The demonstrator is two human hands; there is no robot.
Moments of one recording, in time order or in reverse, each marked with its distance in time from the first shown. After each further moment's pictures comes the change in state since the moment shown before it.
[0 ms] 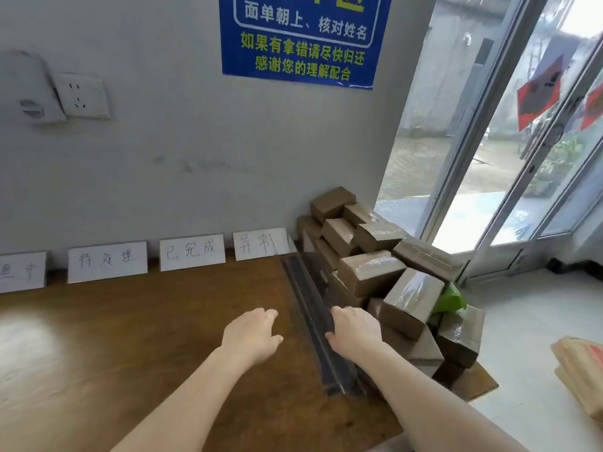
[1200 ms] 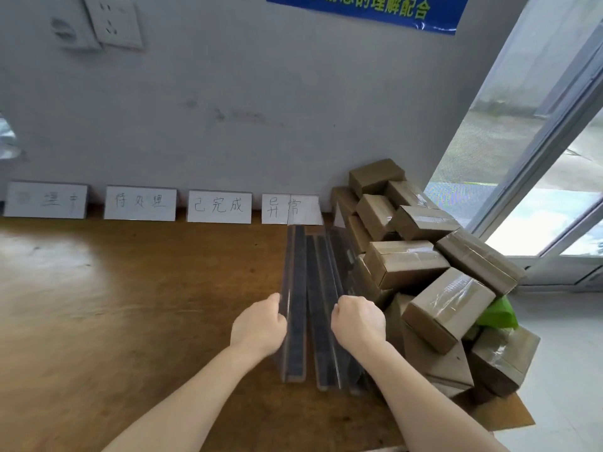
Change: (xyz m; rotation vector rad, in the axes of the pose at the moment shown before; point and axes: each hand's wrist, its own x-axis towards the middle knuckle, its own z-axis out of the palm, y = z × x) left_hand 0.009 0.012 0.047 -0.239 0.110 -0.293; right_hand 0.038 0.007 0.032 0.085 0.044 -0.035
